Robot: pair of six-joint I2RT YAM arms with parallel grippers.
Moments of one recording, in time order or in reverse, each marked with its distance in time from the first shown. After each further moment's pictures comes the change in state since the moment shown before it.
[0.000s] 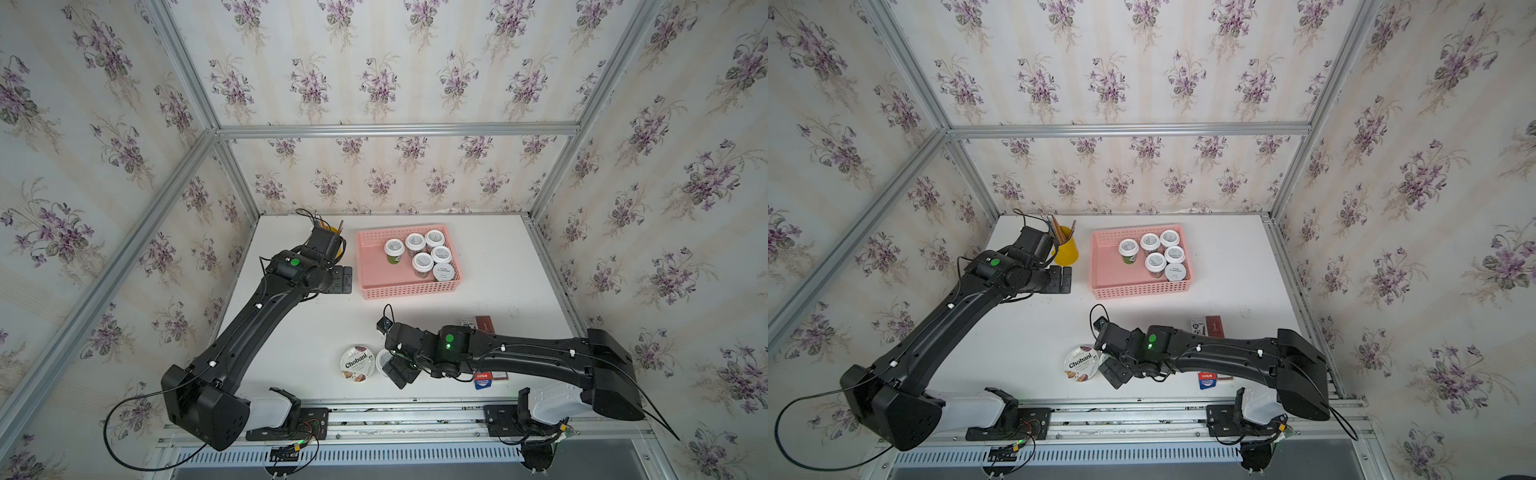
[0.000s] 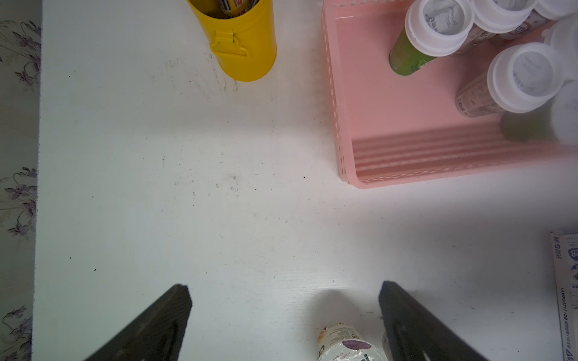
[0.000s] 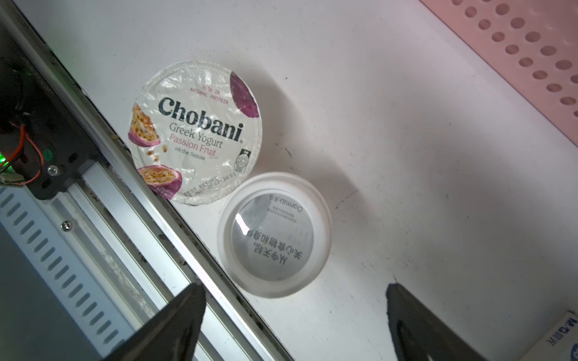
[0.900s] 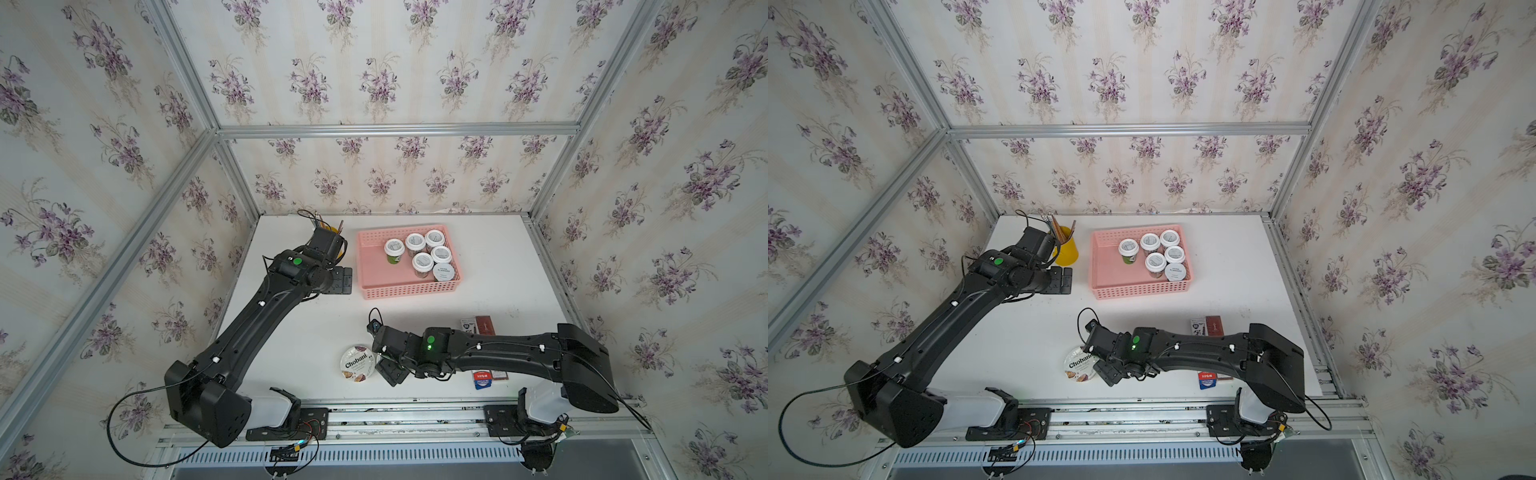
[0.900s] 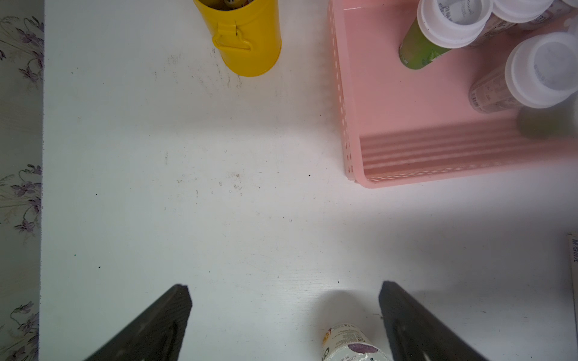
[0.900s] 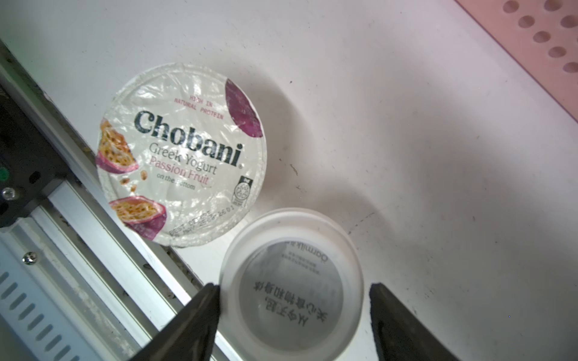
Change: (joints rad) left arm 0.000 0.012 -0.007 0.000 -0.010 0.004; right arm 0.008 0.124 0.035 0.038 0.032 0.007
